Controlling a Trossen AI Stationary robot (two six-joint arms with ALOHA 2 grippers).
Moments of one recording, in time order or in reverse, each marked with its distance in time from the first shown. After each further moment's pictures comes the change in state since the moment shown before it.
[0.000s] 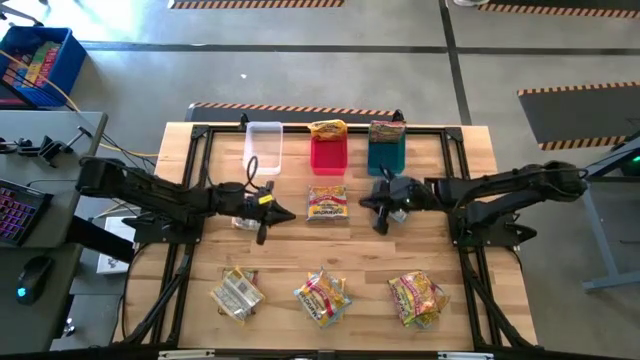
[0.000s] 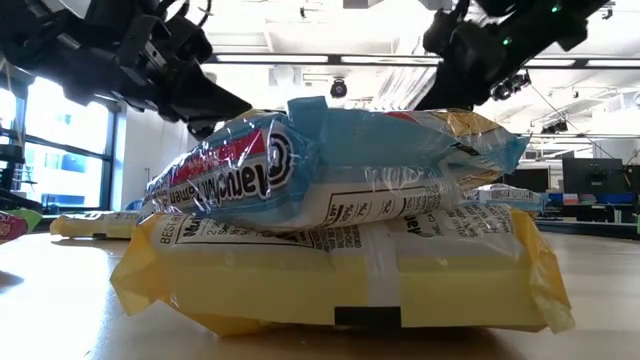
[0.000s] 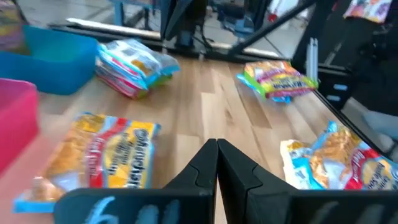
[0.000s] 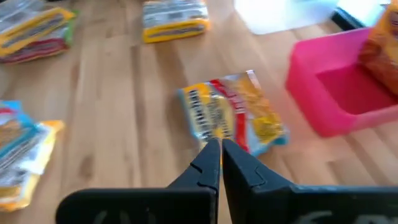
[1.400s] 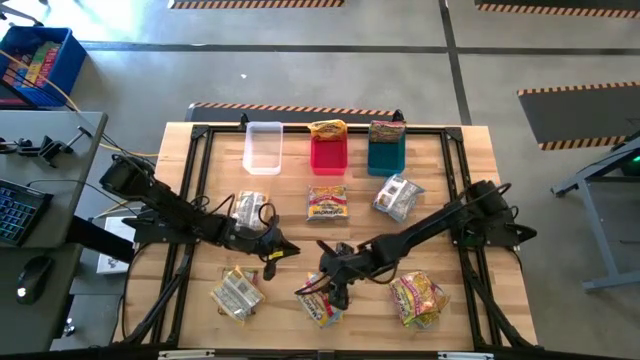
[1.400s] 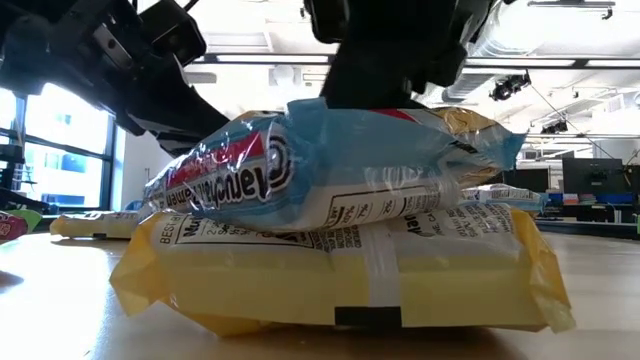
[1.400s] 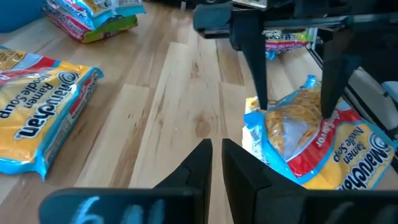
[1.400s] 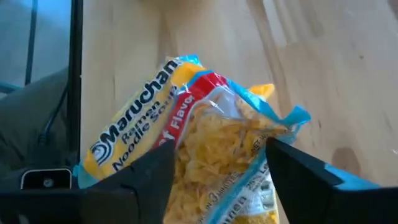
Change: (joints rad) left arm -0.394 0.241 0.114 -0.040 -0.392 -0.191; right arm 0.380 0.740 0.640 -0.172 -0.146 0.459
